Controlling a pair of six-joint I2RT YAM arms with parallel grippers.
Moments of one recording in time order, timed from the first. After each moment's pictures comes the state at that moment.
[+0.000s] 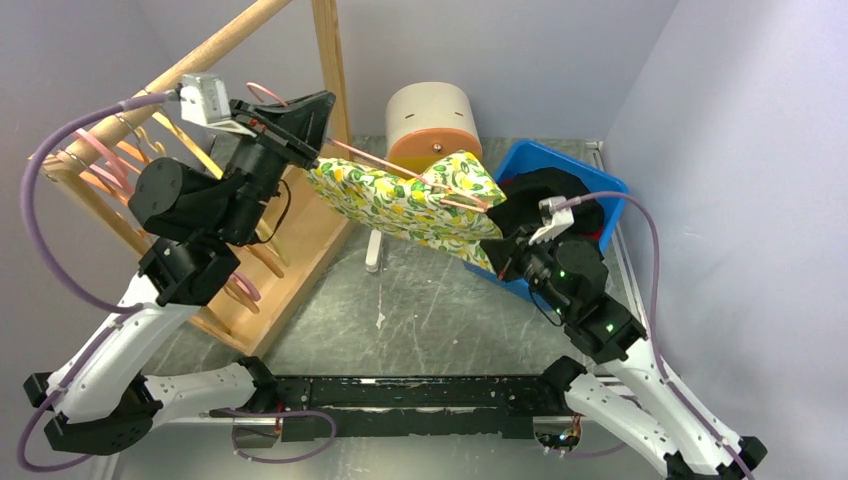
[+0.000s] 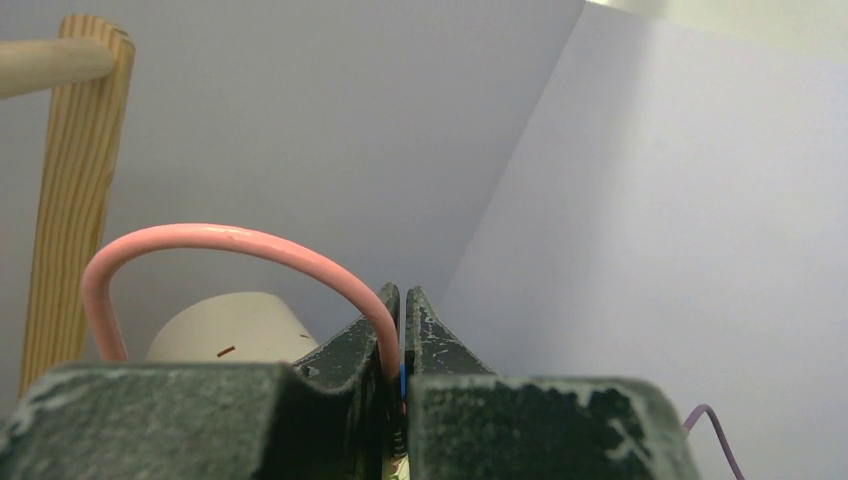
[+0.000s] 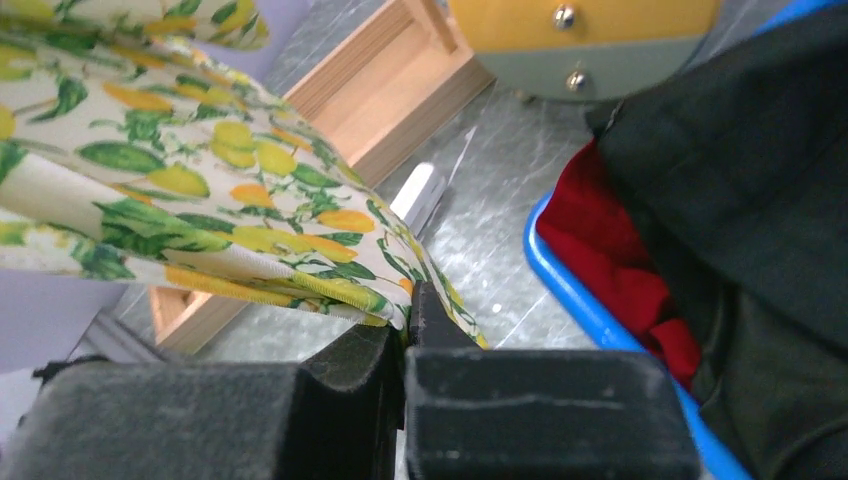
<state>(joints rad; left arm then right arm) -0.83 1.05 1.52 0.01 -0.31 -0.29 0.65 0.59 0.73 -0.31 0.08 0.46</state>
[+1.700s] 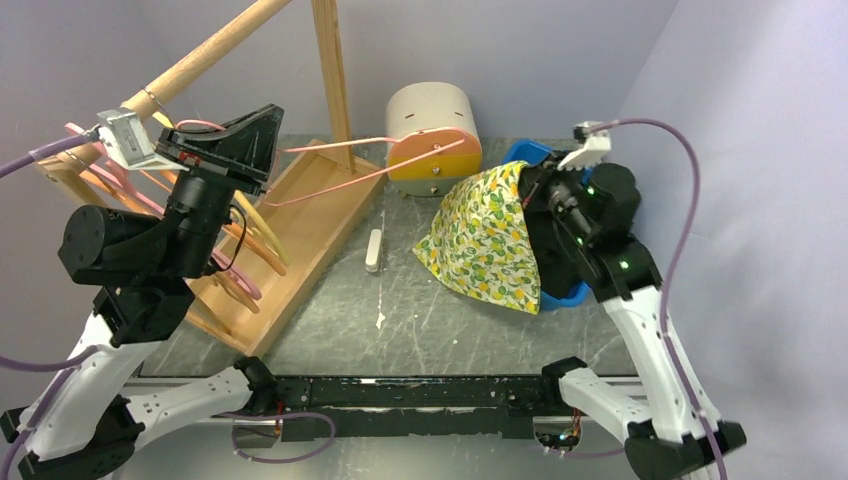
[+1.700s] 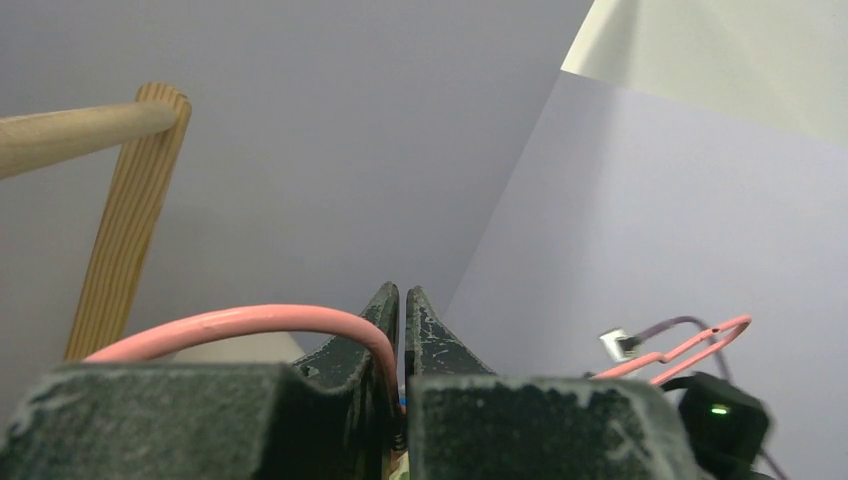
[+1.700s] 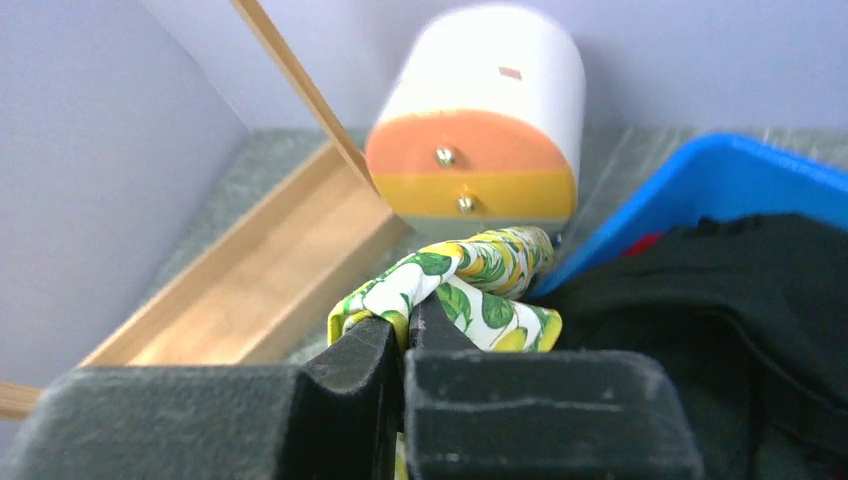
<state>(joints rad) -0.83 0.86 1.44 0.03 -0.33 -0.28 0.31 0.96 1.18 -0.35 -0.07 0.32</state>
